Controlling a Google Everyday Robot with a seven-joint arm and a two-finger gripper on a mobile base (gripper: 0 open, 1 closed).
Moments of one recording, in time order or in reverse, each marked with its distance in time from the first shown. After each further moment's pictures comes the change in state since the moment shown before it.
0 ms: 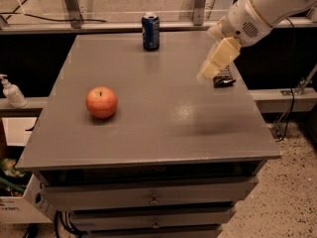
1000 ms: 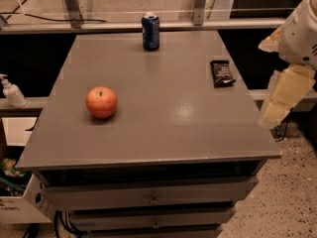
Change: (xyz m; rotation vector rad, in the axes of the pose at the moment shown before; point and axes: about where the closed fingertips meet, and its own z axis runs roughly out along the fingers) arm 0.074 0.100 -0.093 0.109 0.378 -0.052
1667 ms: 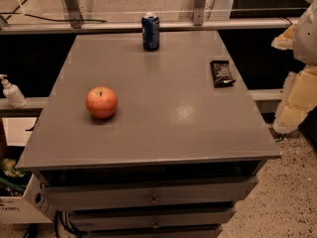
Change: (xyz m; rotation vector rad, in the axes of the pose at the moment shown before) arm 0.013 0.009 -0.017 0.032 0.056 -0.013
